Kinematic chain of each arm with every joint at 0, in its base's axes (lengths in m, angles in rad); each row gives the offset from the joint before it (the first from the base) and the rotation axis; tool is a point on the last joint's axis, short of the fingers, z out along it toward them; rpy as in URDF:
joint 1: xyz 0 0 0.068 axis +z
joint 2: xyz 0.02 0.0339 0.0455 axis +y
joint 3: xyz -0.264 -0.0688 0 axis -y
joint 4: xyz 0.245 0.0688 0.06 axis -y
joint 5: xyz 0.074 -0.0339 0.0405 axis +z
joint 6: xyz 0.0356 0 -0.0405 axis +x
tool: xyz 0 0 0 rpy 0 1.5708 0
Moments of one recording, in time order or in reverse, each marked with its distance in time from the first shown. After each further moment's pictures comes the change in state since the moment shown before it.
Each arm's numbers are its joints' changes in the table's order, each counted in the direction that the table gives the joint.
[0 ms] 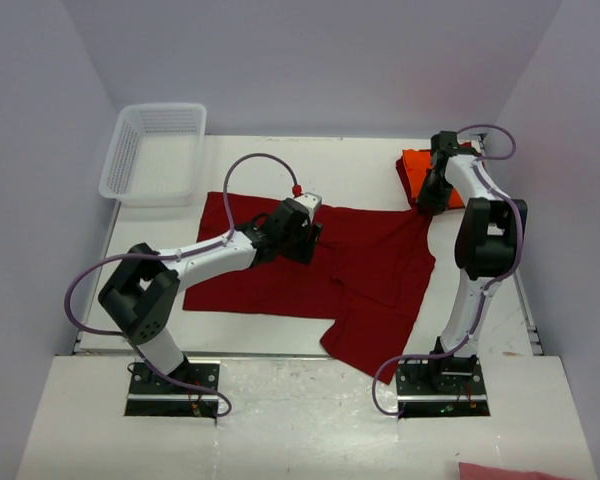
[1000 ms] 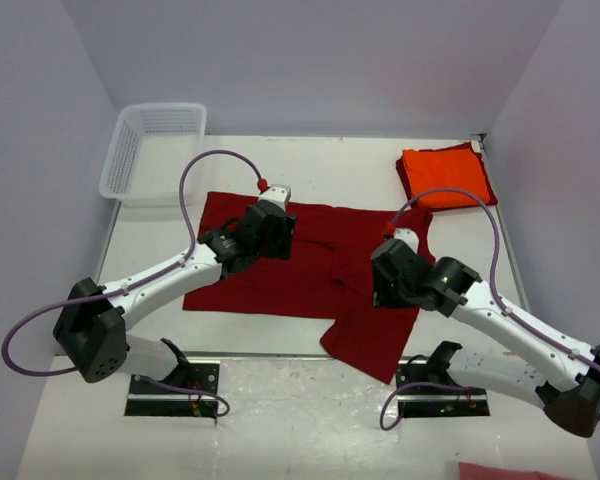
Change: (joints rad) left arm 0.007 -0.284 -0.096 -0.122 0.207 -0.095; right arm 0.819 -1.104 -0.792 -0.118 -0.134 0.340
